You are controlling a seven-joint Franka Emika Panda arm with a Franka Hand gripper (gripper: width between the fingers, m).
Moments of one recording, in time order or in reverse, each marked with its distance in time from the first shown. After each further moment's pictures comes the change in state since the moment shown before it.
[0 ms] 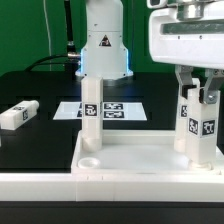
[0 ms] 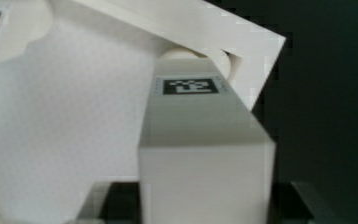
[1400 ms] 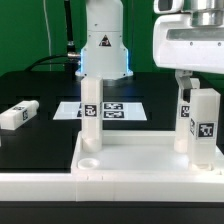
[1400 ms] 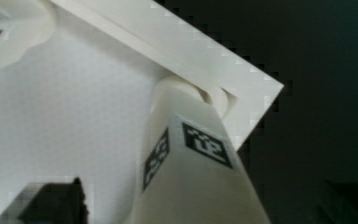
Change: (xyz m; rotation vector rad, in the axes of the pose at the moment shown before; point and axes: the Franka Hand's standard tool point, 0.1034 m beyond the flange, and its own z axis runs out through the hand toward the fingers) arm -0.016 -0.004 0.009 -0.007 0.007 -0.311
